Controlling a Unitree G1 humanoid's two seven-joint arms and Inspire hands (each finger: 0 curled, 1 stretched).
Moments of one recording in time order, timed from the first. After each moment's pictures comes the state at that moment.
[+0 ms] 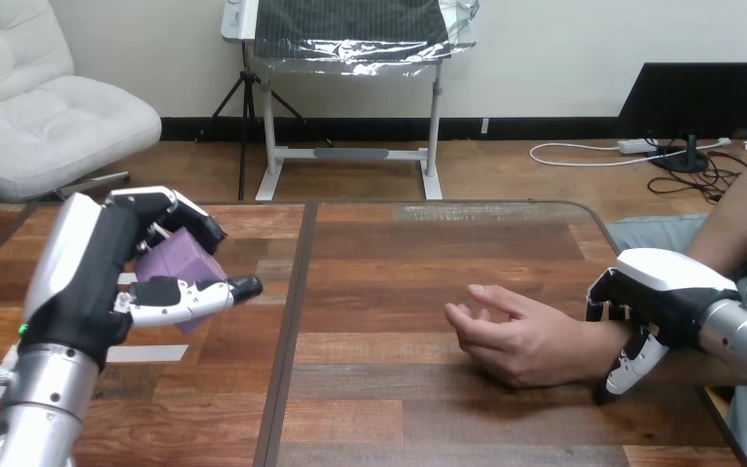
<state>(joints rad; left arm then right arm) 0.07 0.41 0.09 -0.15 0.28 -0.10 -0.05 -0.59 -0.70 0.40 0.99 -0.62 -0.40 0.16</state>
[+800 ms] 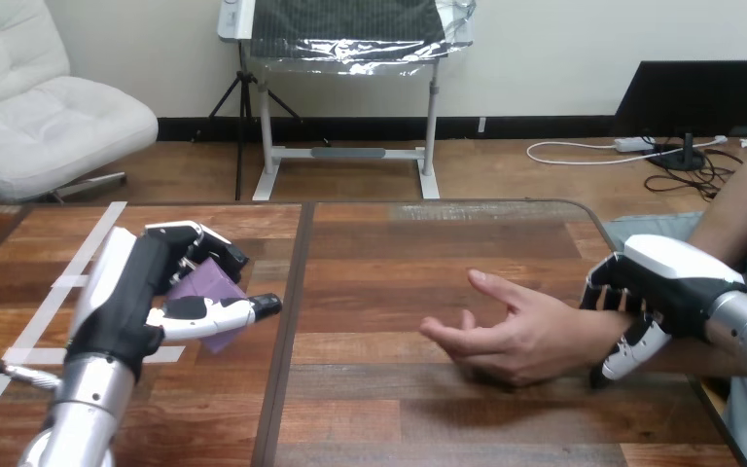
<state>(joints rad) -0.03 0.34 0.05 0.10 0.26 -0.10 -0.05 -0.57 -0.71 0.35 0.94 -0.54 -0.43 0.17</state>
